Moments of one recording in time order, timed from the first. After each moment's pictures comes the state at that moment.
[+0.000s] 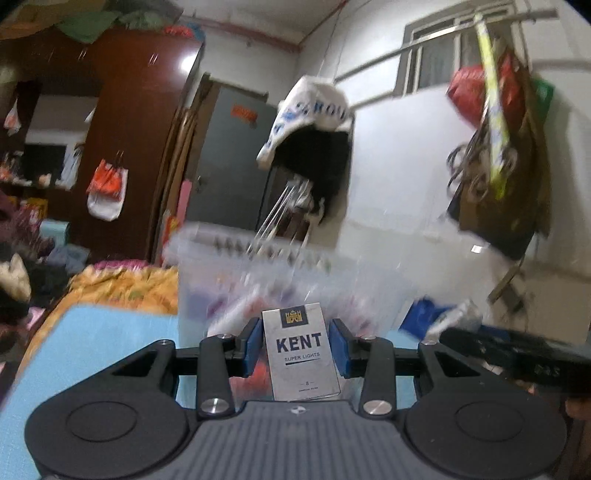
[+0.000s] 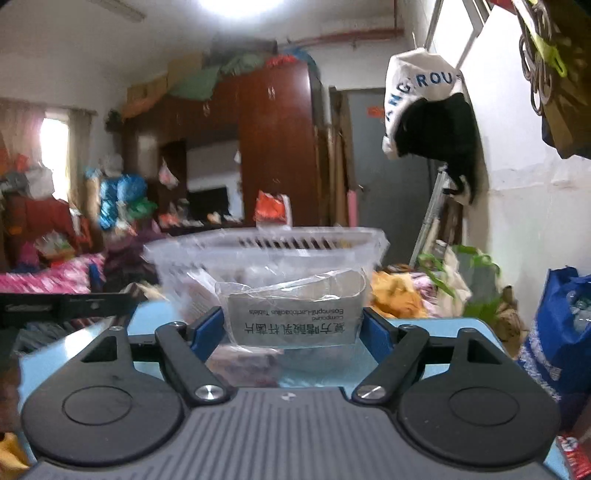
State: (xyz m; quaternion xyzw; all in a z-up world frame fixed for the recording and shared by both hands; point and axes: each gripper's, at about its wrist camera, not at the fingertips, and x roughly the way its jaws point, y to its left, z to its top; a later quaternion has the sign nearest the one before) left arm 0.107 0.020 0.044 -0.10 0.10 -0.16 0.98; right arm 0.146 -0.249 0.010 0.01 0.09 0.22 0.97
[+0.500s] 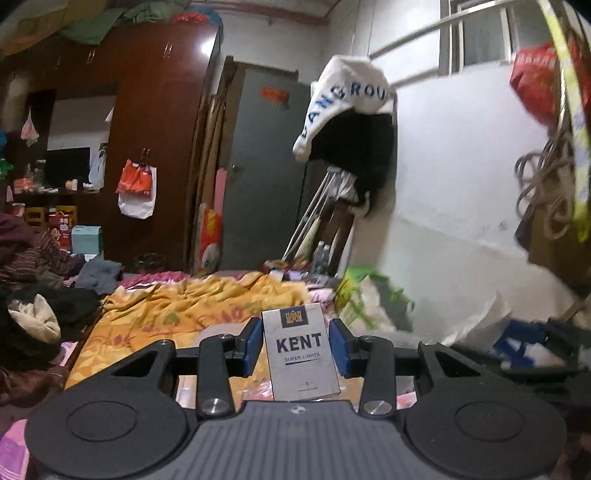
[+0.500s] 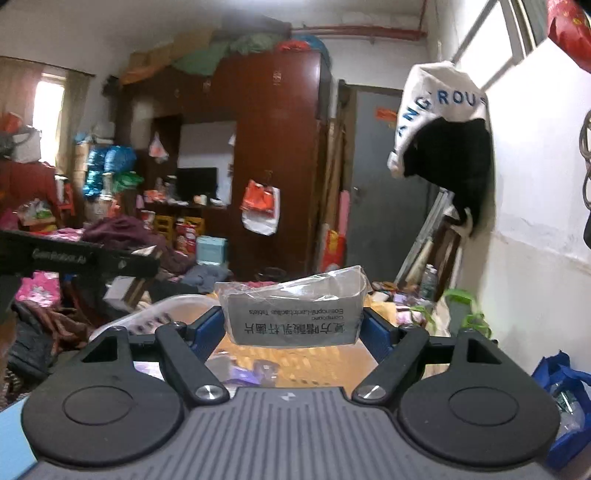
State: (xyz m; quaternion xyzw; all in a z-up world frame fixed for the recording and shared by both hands) left arm 0.256 0.005 0.148 -0.07 0.17 -0.08 0.98; right arm 0.265 -0.200 0.116 -0.07 0.11 0.18 0.98
